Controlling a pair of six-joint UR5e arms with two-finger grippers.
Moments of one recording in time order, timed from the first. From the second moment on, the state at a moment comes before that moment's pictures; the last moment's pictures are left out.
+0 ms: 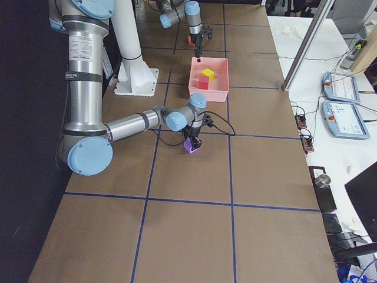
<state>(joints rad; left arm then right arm) -0.49 -2.18 -1.89 -1.56 -1.75 -1.20 0.78 -1.60 1.85 -1.36 2.10 0.30</state>
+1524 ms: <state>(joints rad) -0.67 -1.55 -2.15 -1.76 -1.91 -0.45 0.66 -0.86 1.80 -1.76 2.13 1.40</state>
